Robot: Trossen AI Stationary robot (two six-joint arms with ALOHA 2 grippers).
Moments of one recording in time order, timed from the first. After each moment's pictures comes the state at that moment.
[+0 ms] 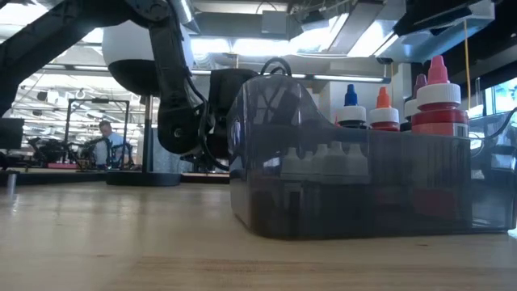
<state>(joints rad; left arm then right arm) 0.08 2.36 1.08 1.26 -0.01 -0.02 0.69 1.35 0.92 -0.38 0.63 0.47</state>
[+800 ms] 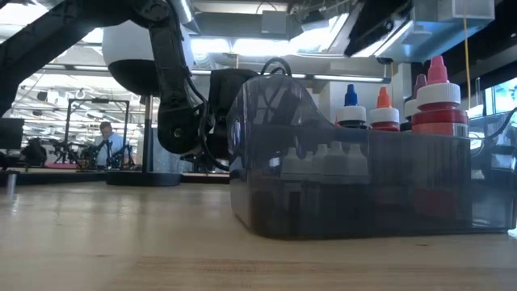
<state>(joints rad) 0.08 2.36 1.08 1.26 -0.01 -0.02 0.18 1.30 1.19 -0.80 0.27 0.25</state>
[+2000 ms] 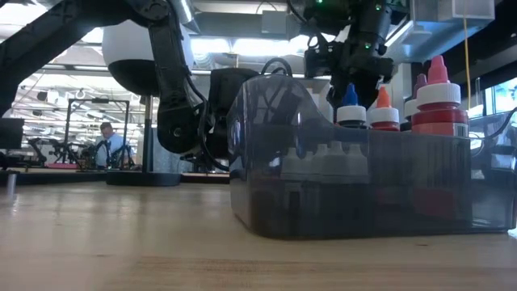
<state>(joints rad) 0.08 2.36 1.08 1.25 -0.01 -0.03 -0.06 1.64 1.19 -0.82 0.05 0.01</state>
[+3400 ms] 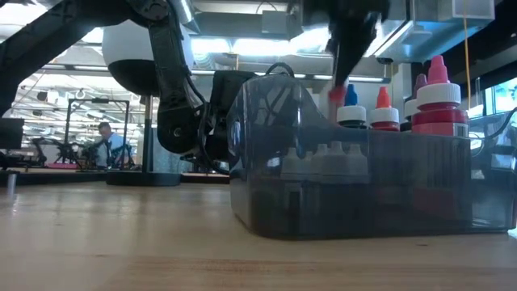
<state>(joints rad) 0.08 2.36 1.08 1.20 -0.01 -0.03 0.03 1.67 1.53 -1.17 0.18 0.10</state>
